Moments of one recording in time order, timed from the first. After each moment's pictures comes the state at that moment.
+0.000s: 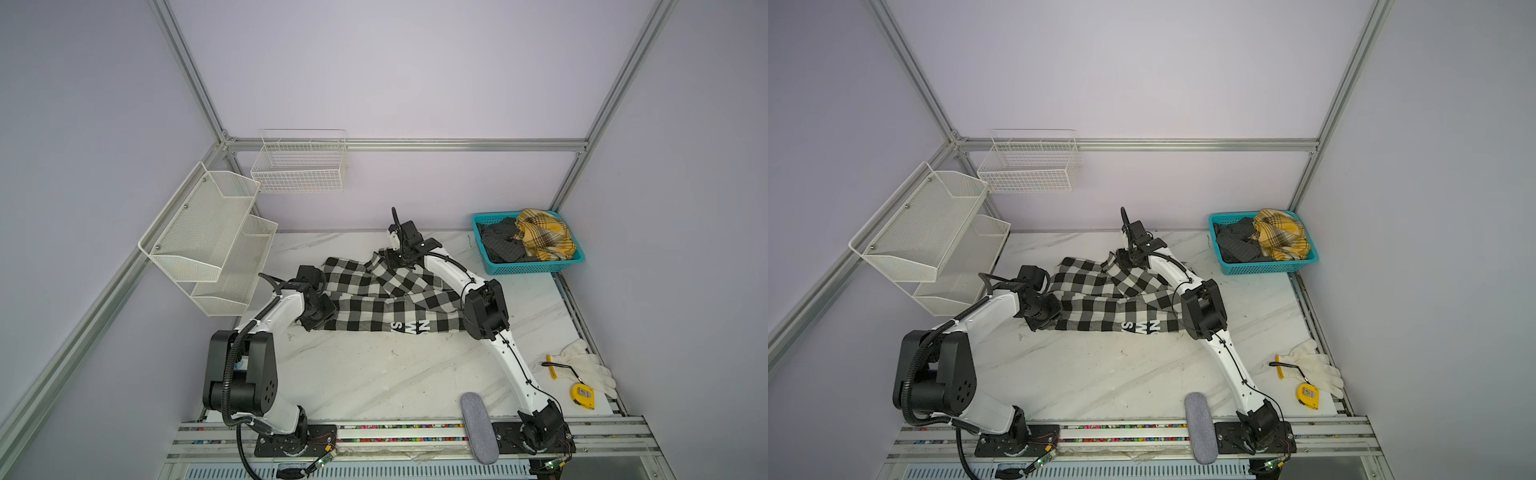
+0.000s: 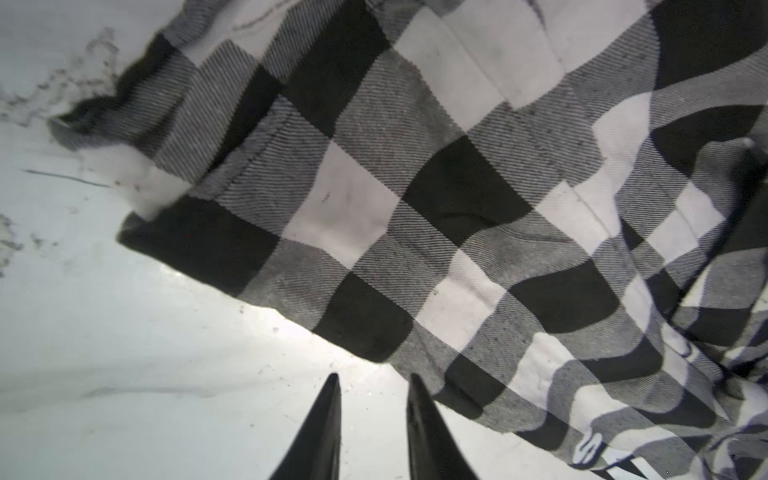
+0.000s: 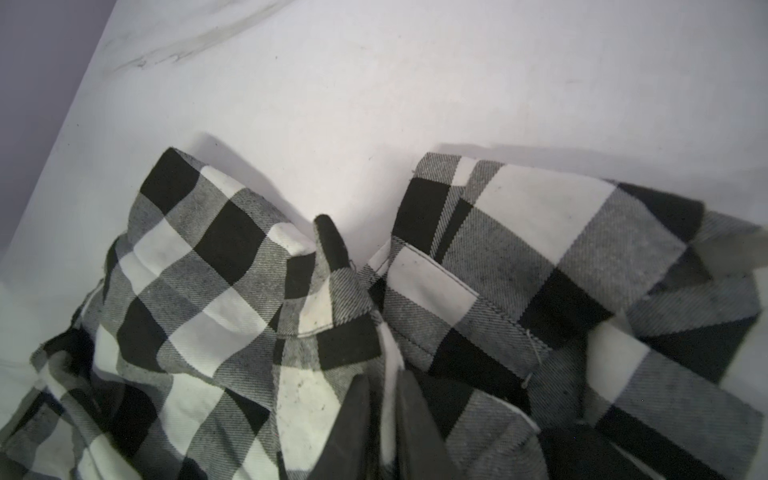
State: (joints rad) left arm -0.07 1.55 1.03 -0.75 0.12 -0.75; right arm 0.58 2.63 2.45 -0.64 -0.21 0.31
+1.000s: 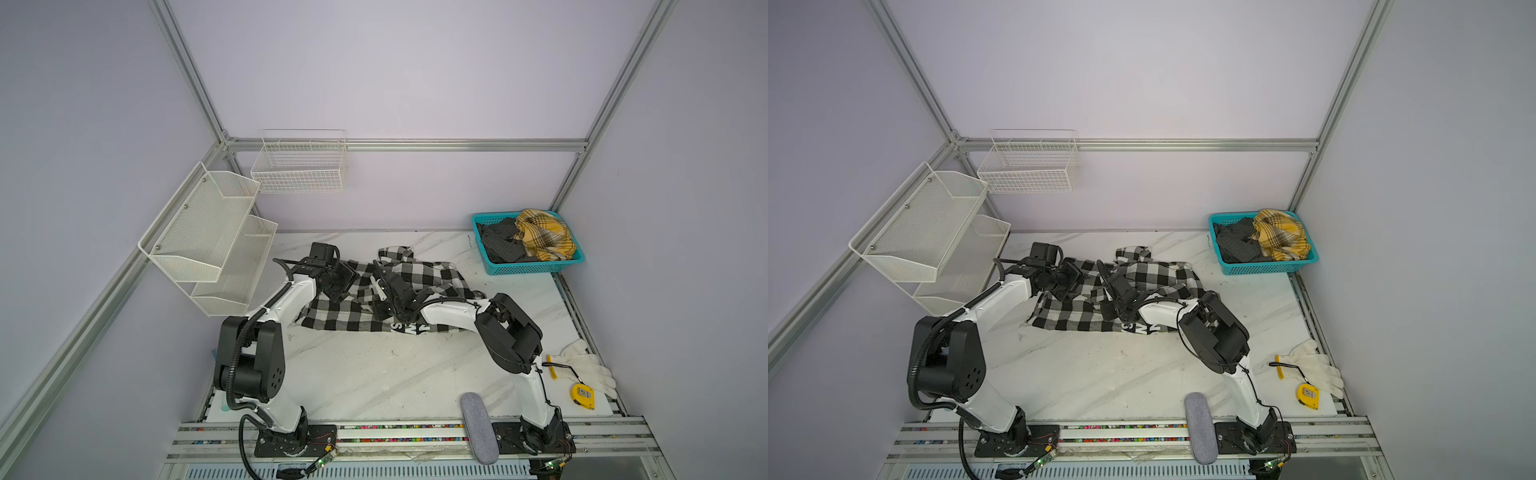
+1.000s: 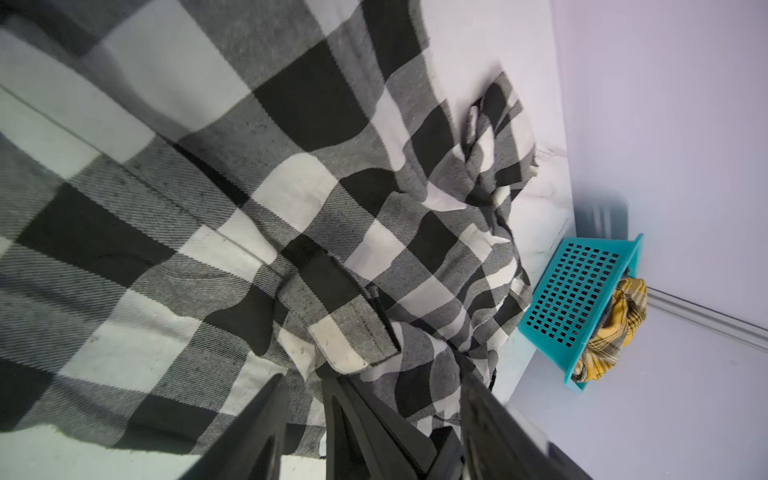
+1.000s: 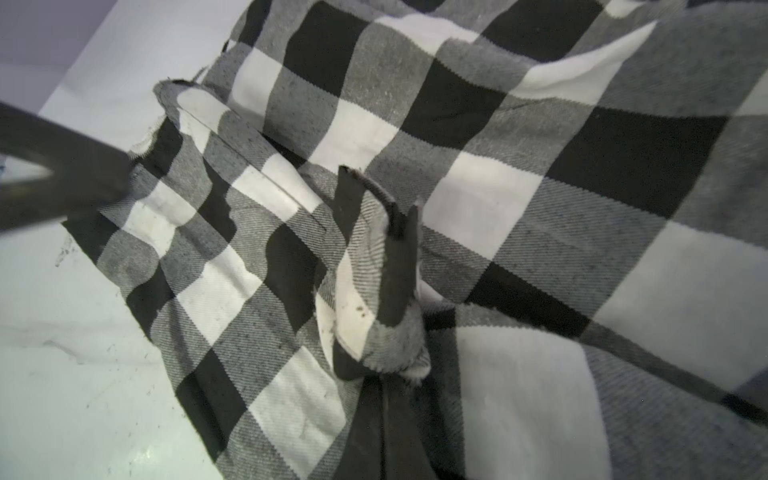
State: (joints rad) left arm -0.16 1.68 1.21 -0.50 0.31 -1.10; right arm 0.86 2.11 1.43 -0.07 -0.02 0.37
